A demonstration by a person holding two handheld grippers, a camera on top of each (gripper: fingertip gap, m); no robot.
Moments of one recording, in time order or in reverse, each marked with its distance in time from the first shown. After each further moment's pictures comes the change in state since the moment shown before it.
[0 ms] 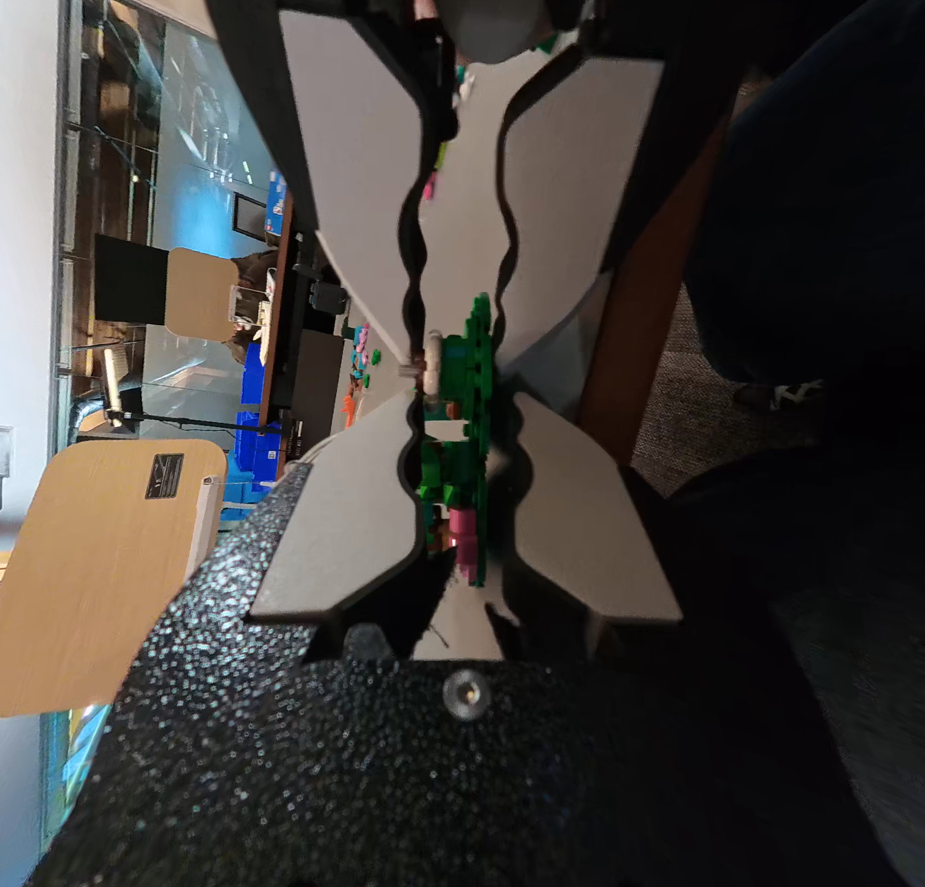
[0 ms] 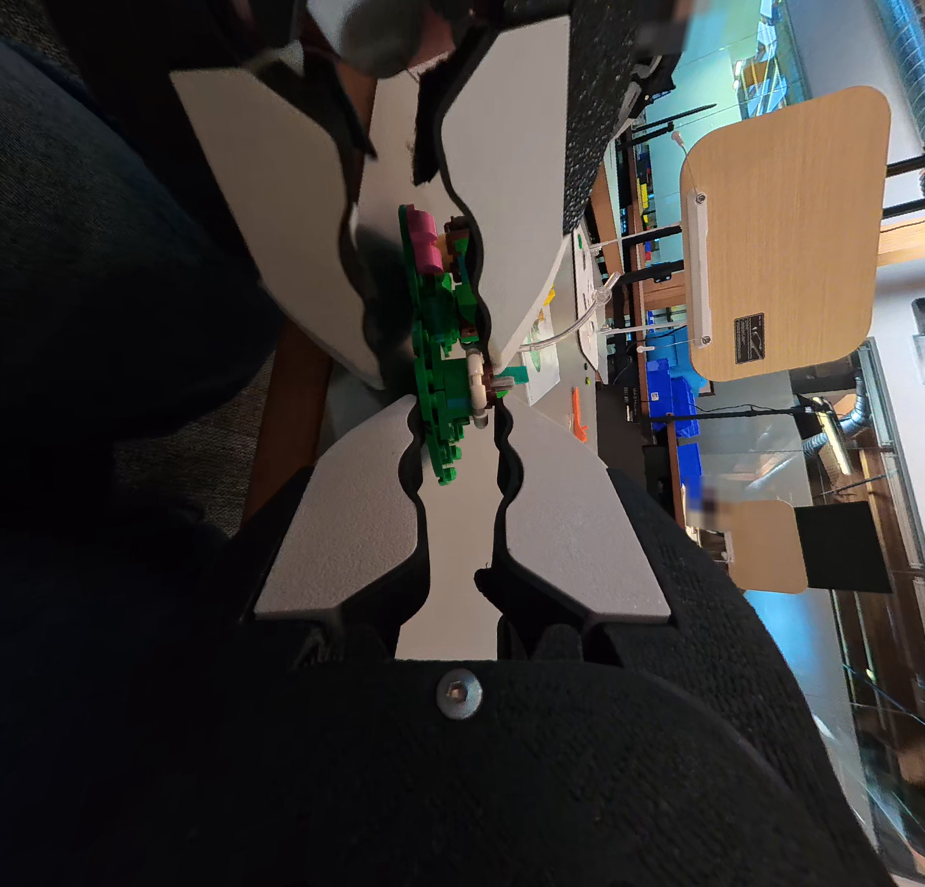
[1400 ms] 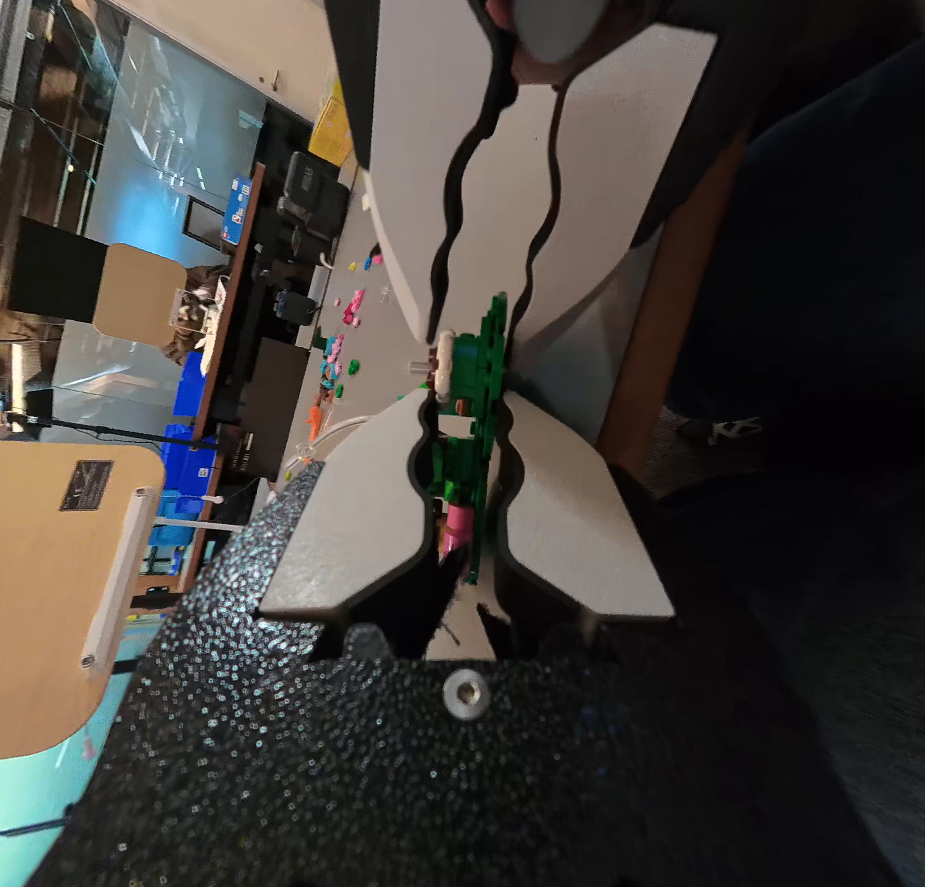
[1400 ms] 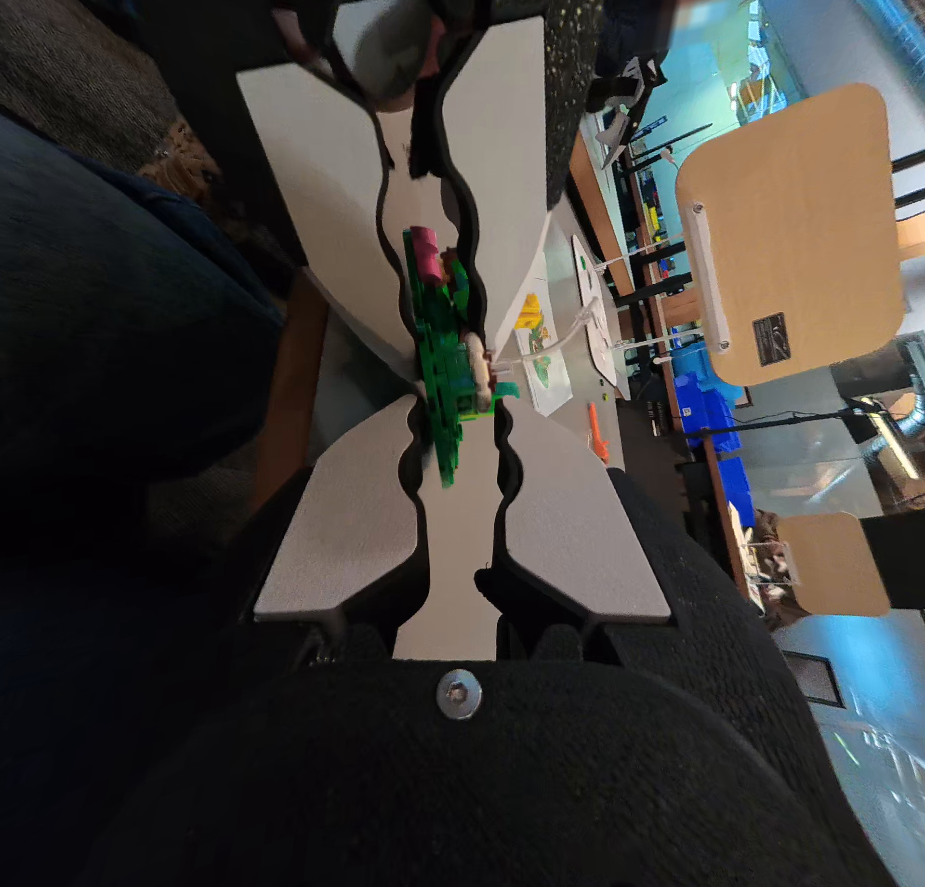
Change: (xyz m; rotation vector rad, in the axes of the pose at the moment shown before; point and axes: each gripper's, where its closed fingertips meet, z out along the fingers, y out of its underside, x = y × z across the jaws) left arm -0.010 -0.001 -0.003 0.074 0.086 -0.121; right arm 0.007 -0.002 -0.006 0.089 -0.020 0.108
